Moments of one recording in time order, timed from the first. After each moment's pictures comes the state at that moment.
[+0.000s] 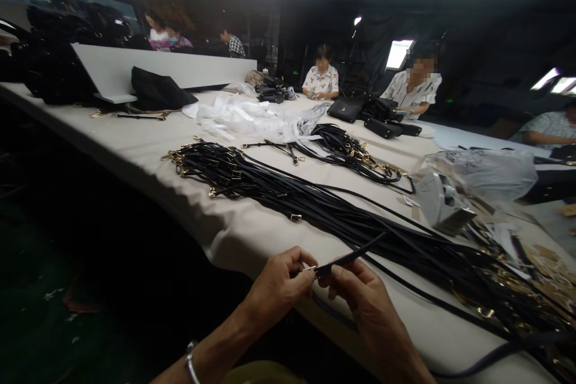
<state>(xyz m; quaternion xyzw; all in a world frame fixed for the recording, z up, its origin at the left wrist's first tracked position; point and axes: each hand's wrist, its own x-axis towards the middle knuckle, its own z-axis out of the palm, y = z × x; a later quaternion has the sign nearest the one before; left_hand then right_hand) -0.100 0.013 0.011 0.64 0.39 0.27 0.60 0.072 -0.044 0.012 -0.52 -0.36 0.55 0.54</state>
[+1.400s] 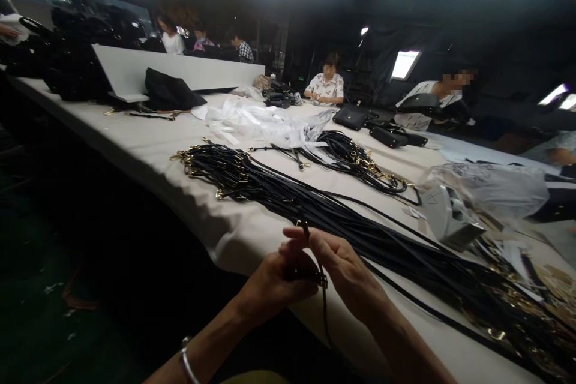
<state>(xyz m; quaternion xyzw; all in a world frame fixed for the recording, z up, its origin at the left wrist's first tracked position) -0.121 0.027 0.015 0.65 0.27 0.35 0.62 0.034 0.007 0.078 -0.43 -0.58 0.55 0.41</state>
